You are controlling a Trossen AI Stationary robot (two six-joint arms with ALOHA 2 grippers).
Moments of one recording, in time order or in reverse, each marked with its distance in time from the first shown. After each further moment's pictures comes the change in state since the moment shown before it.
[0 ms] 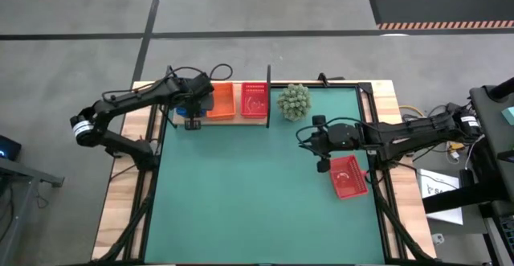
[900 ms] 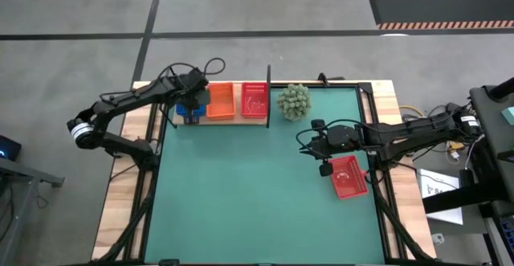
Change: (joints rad) left arm 0.122 -0.029 -0.096 0.168 -0.028 0.092; right arm 0.009 0.000 -0.008 -0.029 -0.087 0.051
